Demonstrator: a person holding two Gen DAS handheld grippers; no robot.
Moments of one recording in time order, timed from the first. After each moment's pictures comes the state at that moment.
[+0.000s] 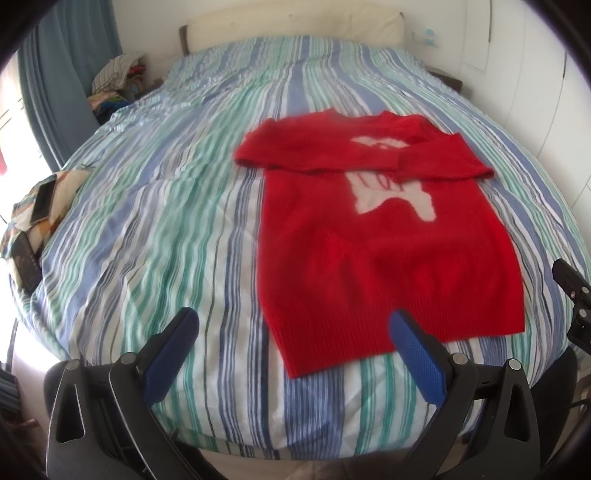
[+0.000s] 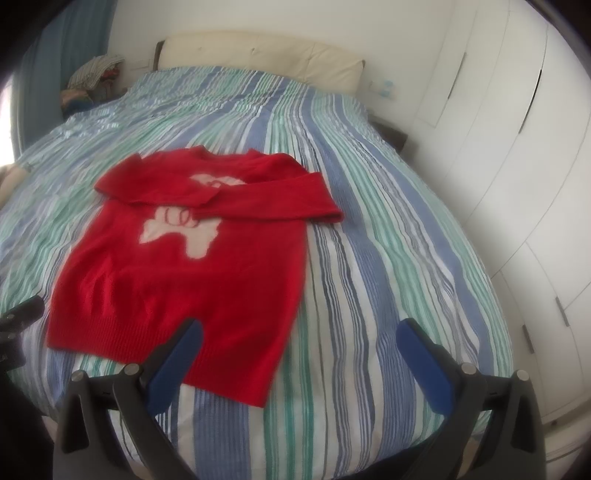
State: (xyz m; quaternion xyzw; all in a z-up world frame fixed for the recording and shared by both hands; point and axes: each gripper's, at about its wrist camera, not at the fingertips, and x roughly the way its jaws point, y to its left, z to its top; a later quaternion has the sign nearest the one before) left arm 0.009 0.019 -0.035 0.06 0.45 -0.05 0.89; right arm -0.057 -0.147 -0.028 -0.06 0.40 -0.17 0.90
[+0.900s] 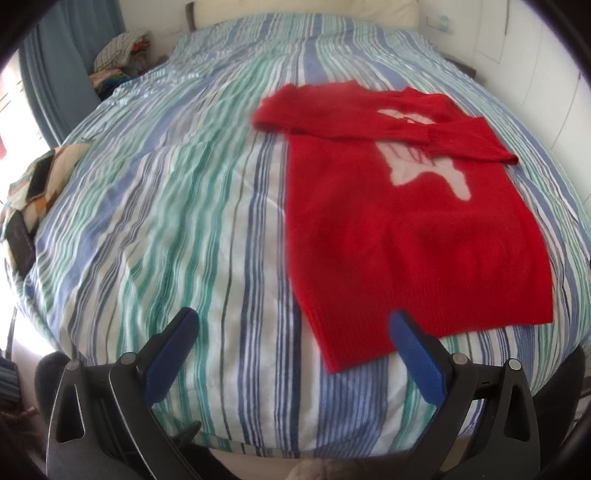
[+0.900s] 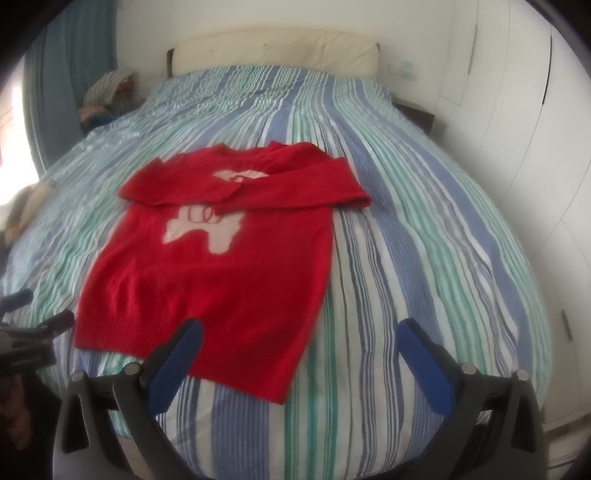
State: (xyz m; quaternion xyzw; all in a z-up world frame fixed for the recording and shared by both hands) left arm 0.030 0.057 -0.074 0.04 0.49 -0.04 0.87; right arm -0.056 -0.186 -0.038 0.03 0.41 -0.09 0.91
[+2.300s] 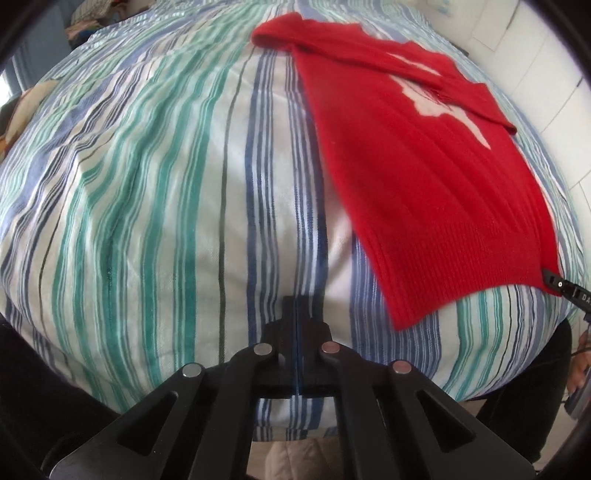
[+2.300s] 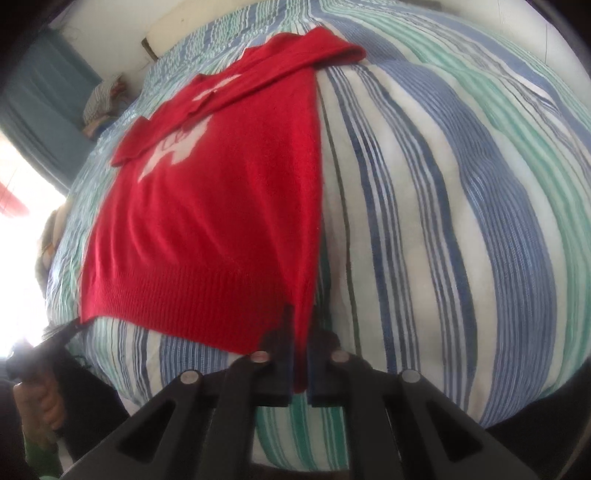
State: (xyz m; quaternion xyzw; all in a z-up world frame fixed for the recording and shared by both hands) left arm 0.016 0.084 -0.132 0.00 0.56 -0.10 0.82; right arm -0.061 -0.250 -0.159 0.20 0.51 -0.01 0.83
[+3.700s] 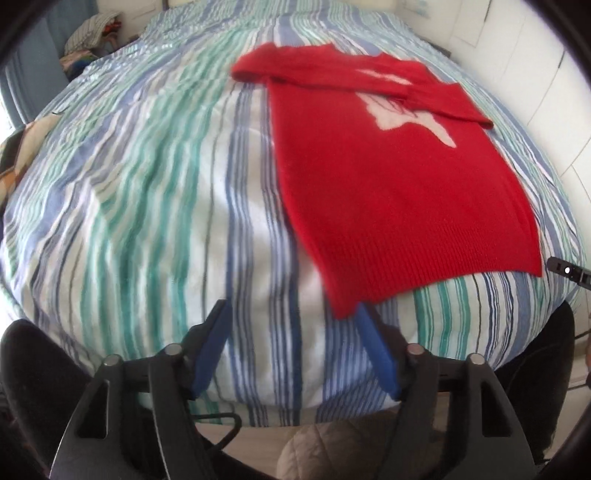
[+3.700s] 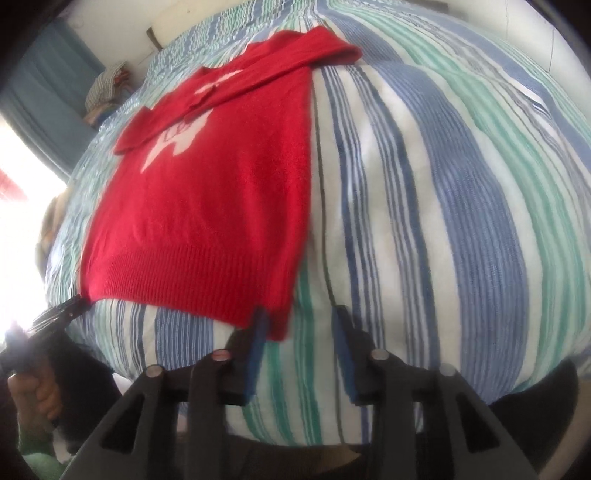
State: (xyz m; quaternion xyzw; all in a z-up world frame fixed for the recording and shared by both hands) left arm -0.007 0.079 -0.093 0.04 0.51 -0.10 0.85; right arm -0.079 -0.261 -0.140 0.16 0.53 -0.01 0.83
